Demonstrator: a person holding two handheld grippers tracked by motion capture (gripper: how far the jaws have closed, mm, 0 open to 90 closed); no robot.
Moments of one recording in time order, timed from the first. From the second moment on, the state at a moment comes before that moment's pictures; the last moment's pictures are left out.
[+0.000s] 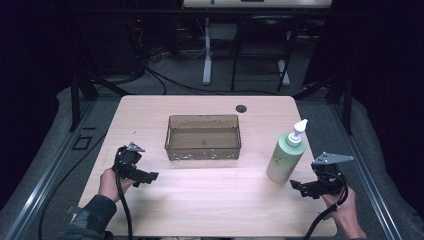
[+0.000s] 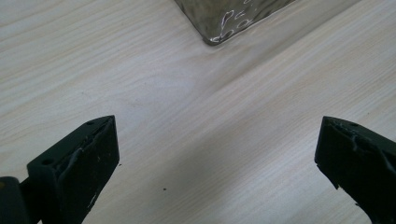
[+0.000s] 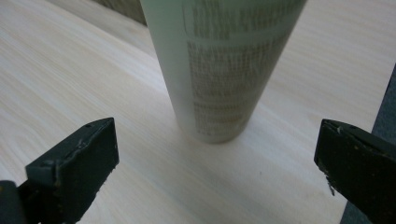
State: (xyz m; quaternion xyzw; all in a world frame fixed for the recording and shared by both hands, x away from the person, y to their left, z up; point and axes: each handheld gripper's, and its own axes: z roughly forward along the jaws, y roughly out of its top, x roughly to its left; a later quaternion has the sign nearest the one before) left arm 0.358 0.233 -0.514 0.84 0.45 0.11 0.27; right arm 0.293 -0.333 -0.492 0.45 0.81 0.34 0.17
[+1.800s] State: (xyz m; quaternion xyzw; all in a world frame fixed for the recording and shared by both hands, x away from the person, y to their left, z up) left arm 0.357 0.222 -0.509 0.85 0.43 0.12 0.27; right arm 0.314 -0.266 -0.453 0.46 0.76 0.39 0.24
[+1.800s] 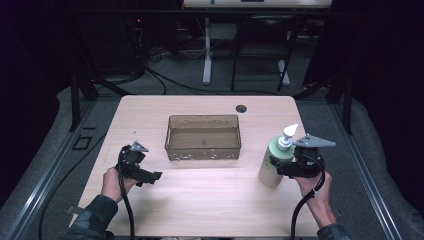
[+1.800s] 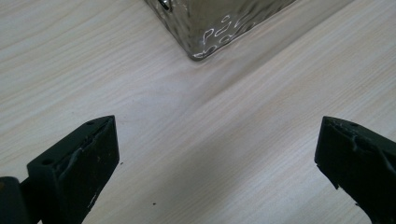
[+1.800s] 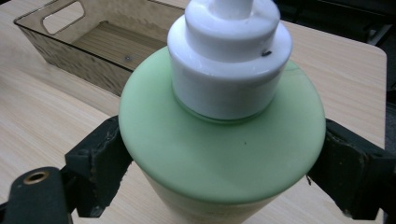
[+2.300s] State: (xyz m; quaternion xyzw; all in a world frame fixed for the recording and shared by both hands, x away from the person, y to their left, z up) left arm 0.355 0.221 -0.508 0.85 0.43 0.12 0.28; right arm 0.311 -0.259 -0.452 0.45 0.77 0.40 0.22
